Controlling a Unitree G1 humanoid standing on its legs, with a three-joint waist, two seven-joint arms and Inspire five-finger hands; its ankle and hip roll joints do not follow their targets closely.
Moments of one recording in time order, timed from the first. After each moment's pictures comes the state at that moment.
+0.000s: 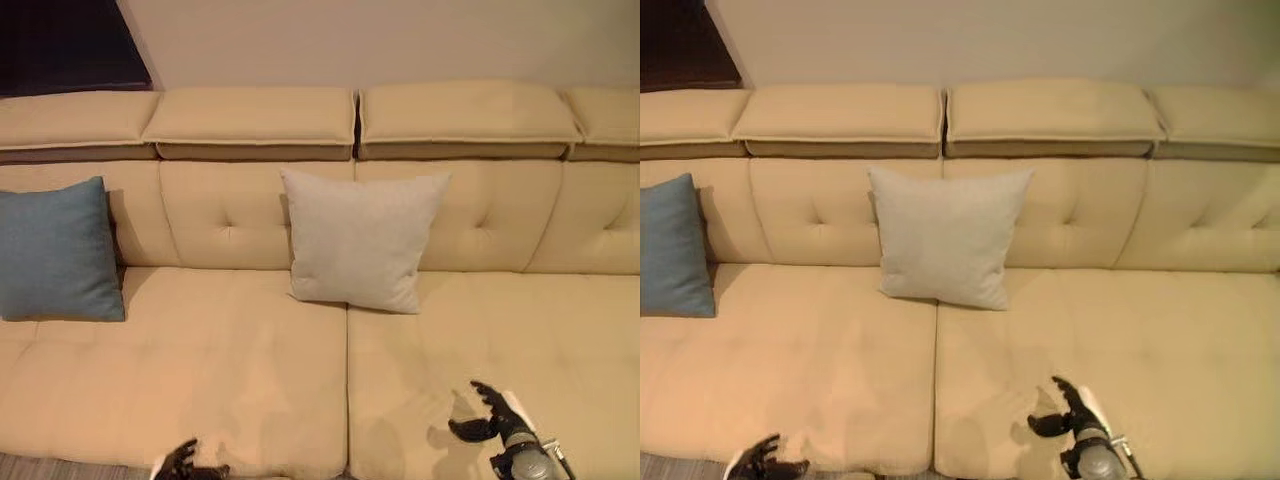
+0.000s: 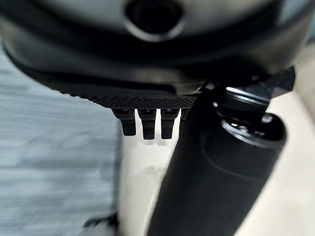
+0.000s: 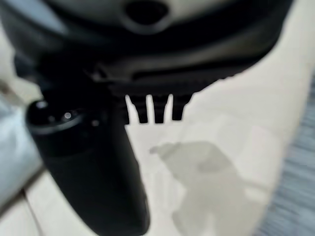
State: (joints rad) left arm 0.17 0.29 -0.04 1.09 -0.08 -0.12 0.07; right arm 0.07 -0.46 0.17 0.91 -0.15 -0.12 -0.12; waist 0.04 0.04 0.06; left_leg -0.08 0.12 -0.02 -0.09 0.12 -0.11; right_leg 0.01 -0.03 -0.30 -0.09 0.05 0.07
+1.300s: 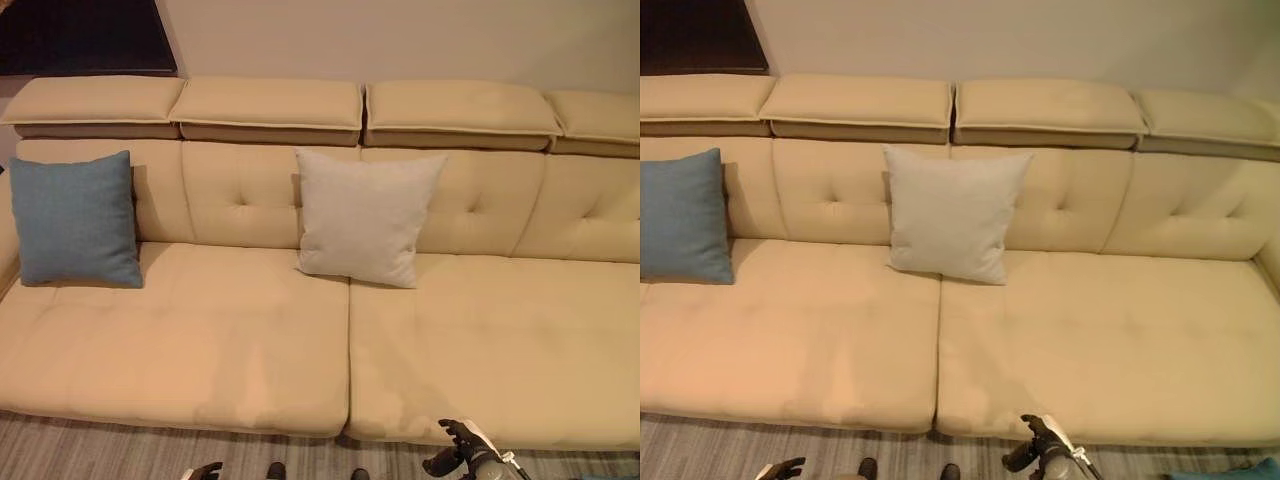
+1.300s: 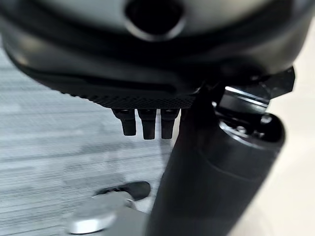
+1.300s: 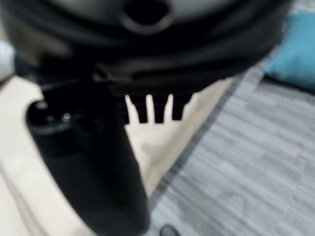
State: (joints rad) left arm 0.05 0.28 -0.12 1.17 -0.04 -0.09 0.08; right arm -0.09 -0.35 0.26 1.15 -0.19 -0.07 -0.12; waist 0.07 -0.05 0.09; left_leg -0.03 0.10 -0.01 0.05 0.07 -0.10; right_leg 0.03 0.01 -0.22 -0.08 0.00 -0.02
